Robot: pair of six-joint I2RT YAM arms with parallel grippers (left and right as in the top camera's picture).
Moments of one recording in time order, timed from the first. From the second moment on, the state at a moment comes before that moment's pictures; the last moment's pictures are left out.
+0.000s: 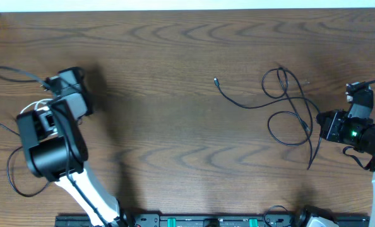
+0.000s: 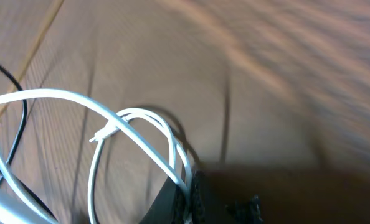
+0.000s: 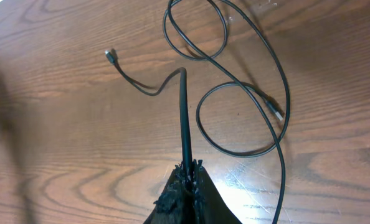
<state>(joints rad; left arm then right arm) 0.35 2.08 1.09 -0.07 -0.74 -0.14 -0.32 1.04 1.12 -1.11 -0.45 0.01</state>
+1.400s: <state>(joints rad) 0.37 1.55 1.05 -0.45 -0.21 -0.05 -0.32 1.05 1.12 -1.10 -0.46 -0.03</state>
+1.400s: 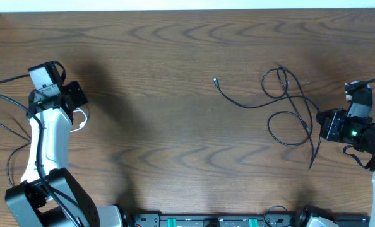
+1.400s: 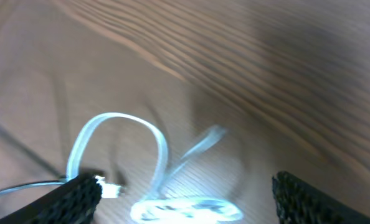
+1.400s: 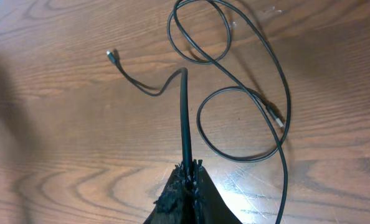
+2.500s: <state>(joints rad) 0.06 1.80 1.04 -0.72 0.03 0.29 -0.32 1.05 1.12 -1.08 -0.48 -0.03</state>
